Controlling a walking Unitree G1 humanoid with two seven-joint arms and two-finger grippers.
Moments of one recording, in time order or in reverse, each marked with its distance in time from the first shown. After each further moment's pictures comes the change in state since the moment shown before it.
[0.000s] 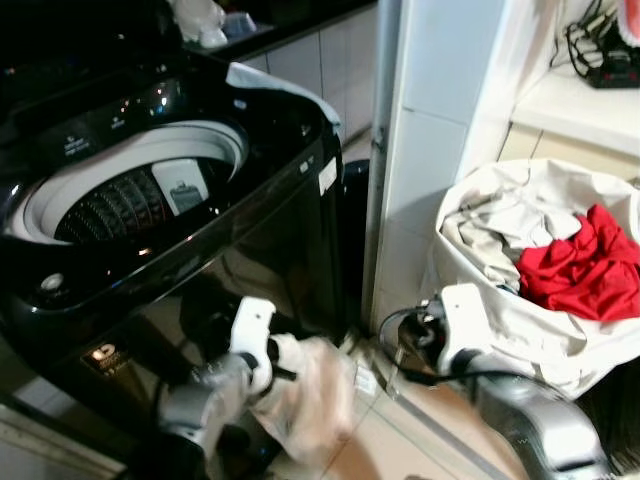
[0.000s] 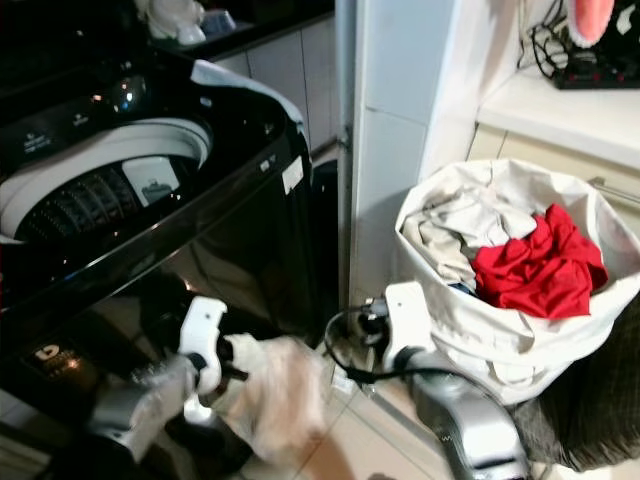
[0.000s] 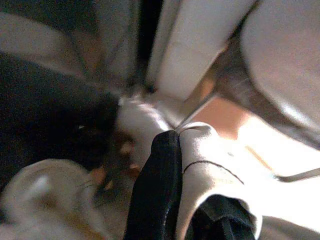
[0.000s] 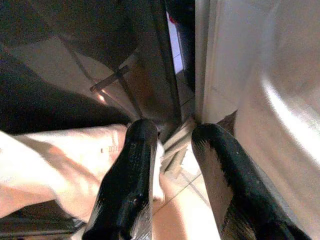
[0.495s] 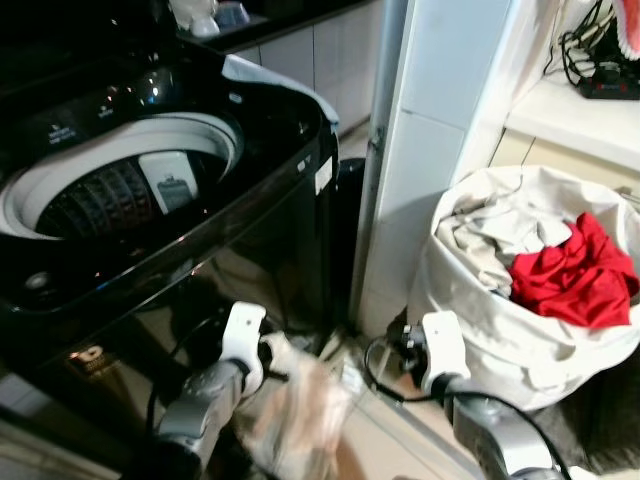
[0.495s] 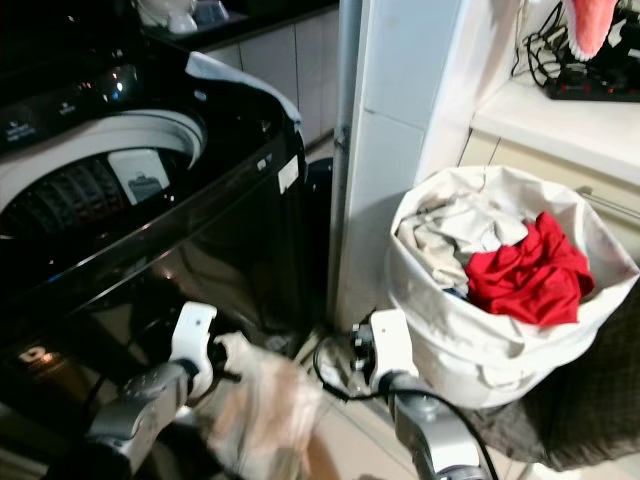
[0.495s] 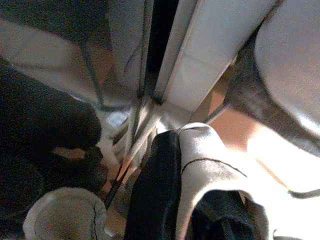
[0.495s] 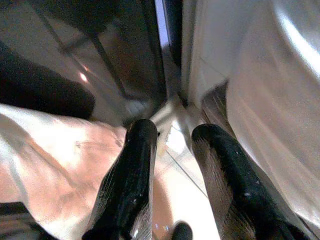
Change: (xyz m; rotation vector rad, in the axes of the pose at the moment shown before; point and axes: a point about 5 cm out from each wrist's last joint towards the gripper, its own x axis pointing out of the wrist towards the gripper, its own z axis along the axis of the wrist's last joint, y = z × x) left arm -0.004 0.024 -0.013 0.058 -0.030 0.098; right arm 0.019 0.007 -0.043 -0.028 0.082 -0.021
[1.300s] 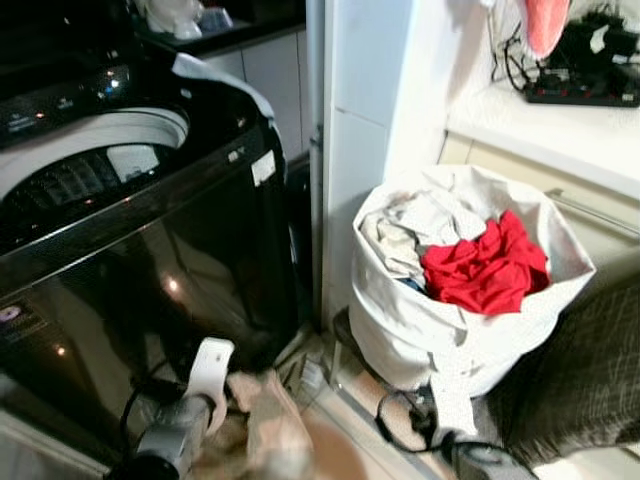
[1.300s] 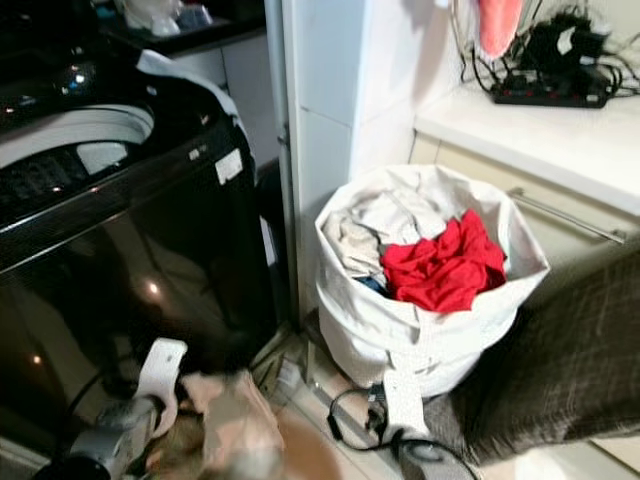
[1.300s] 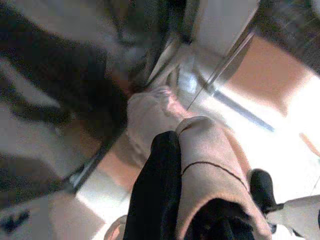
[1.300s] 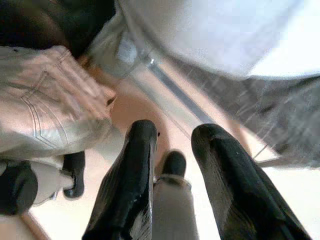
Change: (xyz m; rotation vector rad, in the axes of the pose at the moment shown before) left arm -0.014 0.043 -0.059 -0.013 0.223 0.214; right arm 0.006 -0.006 -0.092 0.105 0.296 -0.057
